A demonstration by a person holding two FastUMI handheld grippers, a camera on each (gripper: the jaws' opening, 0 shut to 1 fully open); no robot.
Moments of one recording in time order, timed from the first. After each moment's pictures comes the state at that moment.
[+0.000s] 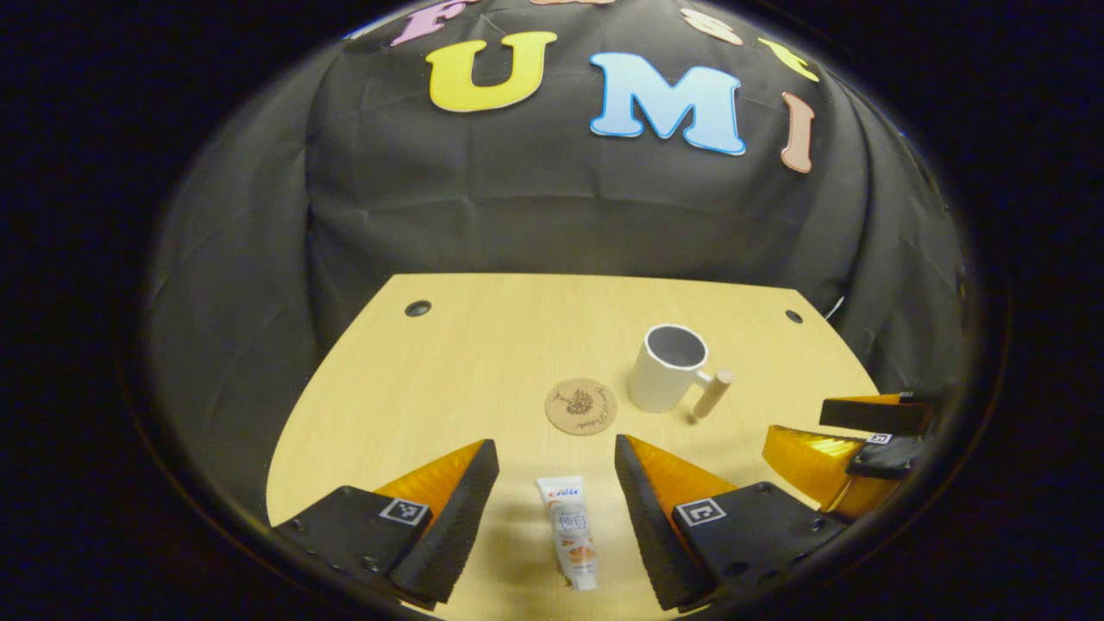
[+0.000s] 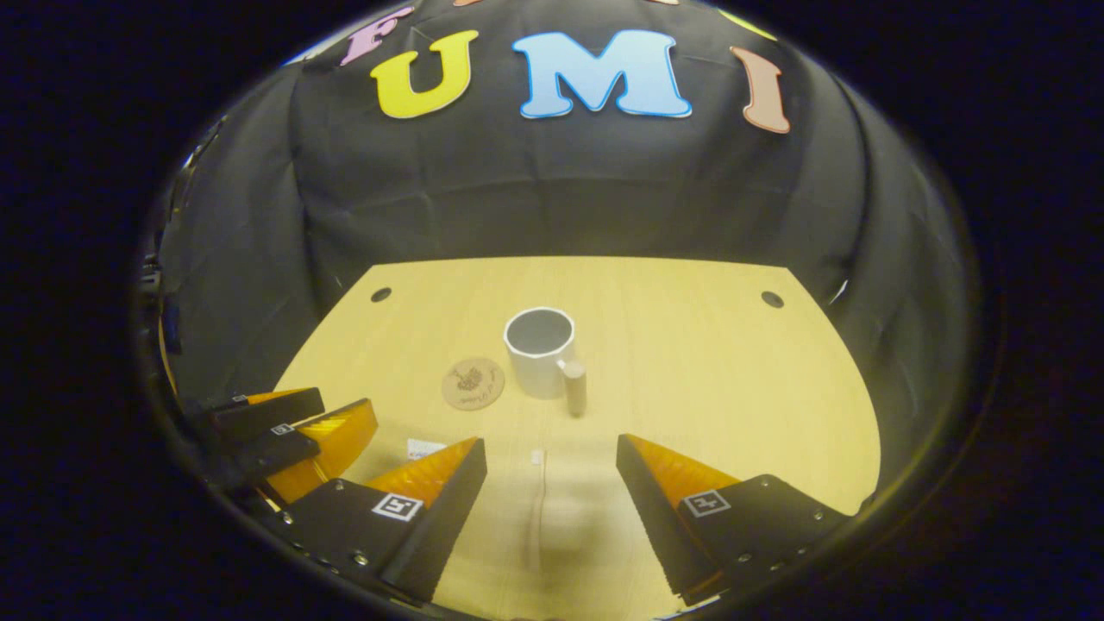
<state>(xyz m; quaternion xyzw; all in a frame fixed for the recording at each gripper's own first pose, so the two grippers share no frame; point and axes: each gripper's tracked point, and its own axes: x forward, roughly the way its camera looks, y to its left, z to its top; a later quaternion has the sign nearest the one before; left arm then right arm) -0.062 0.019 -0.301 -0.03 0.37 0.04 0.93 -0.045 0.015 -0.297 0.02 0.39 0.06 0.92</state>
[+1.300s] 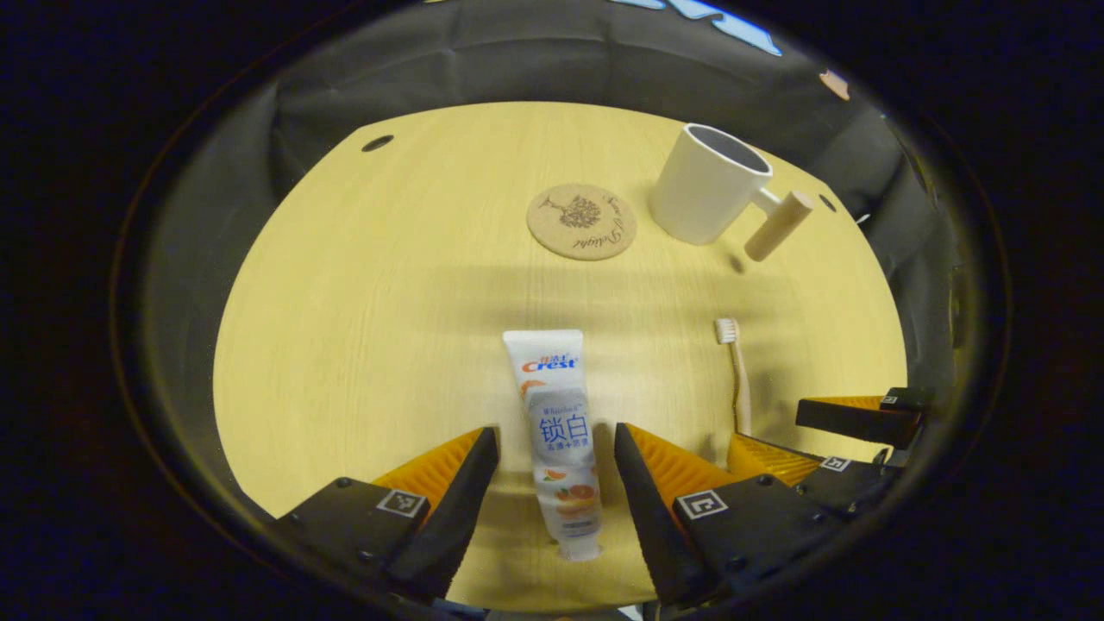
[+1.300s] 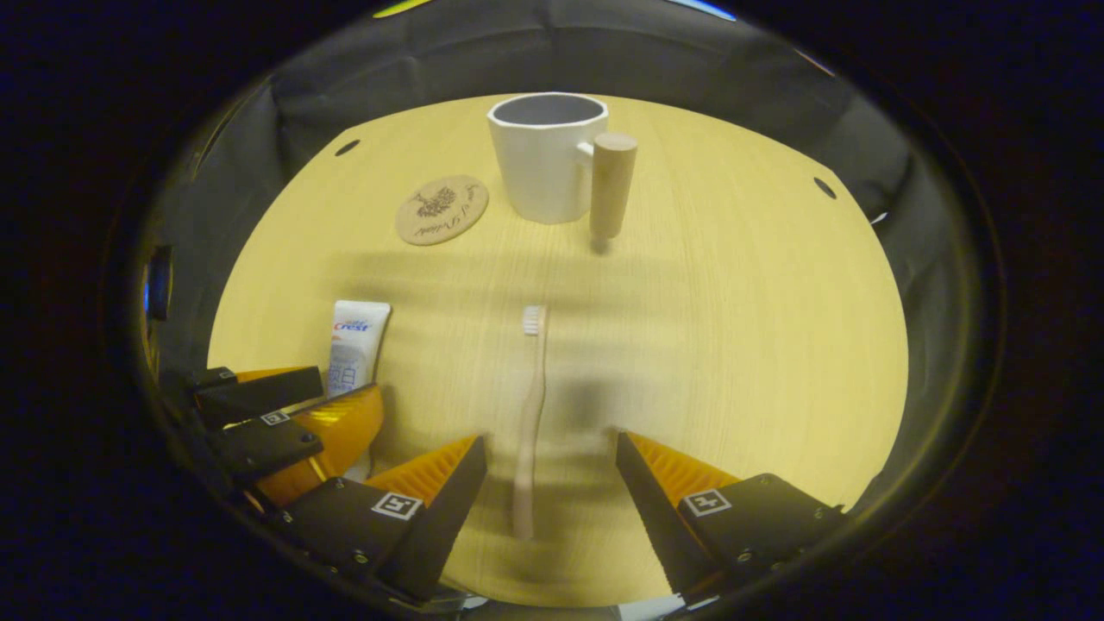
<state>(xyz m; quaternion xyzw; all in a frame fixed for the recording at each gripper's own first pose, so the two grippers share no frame) -0.121 0.004 -0.444 -0.07 0.60 0.05 0.80 -0.085 0.026 -0.435 -0.02 0.59 0.07 0.80</state>
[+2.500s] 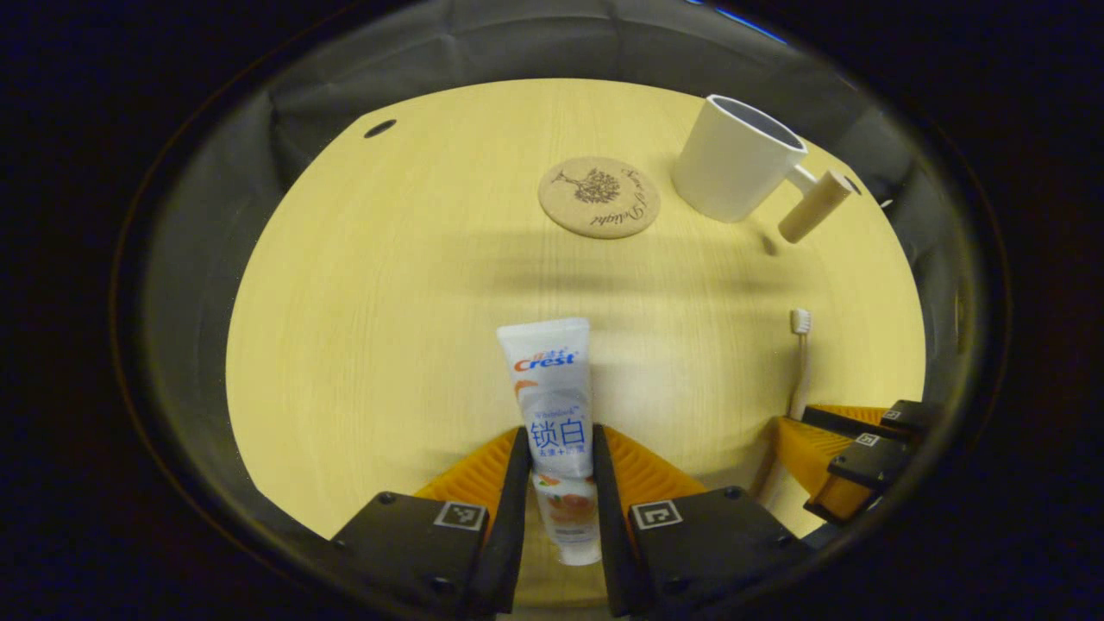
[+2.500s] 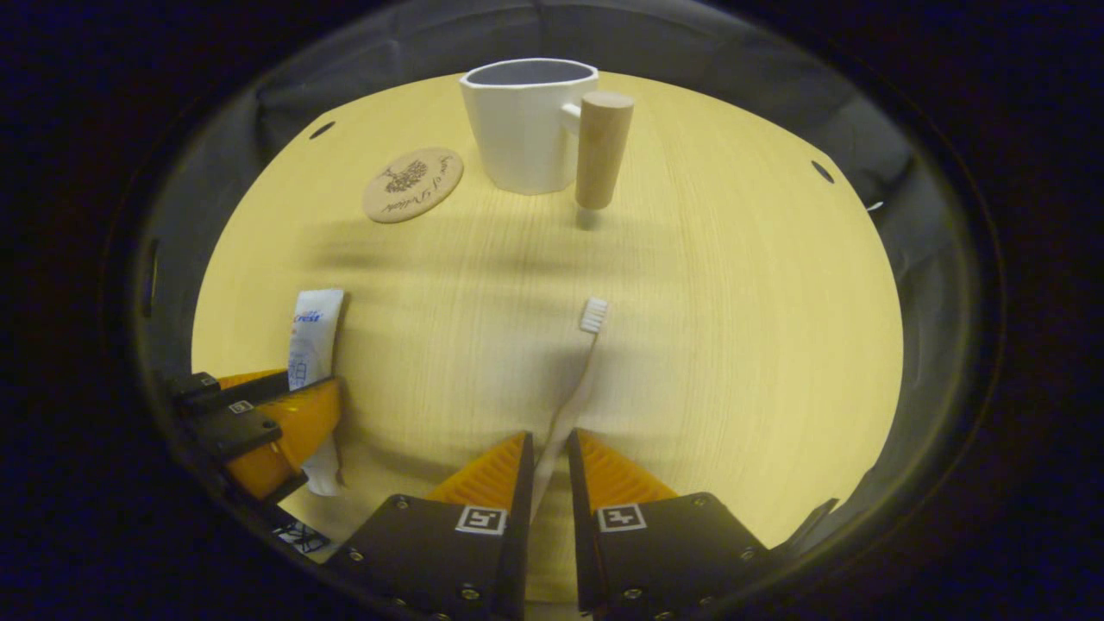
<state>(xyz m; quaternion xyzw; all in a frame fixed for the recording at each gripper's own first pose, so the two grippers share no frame) -0.115 0.011 -0.449 -0.04 0.63 0.08 0.77 -0.081 0.018 -0.453 -0.03 0.62 0.04 0.78</state>
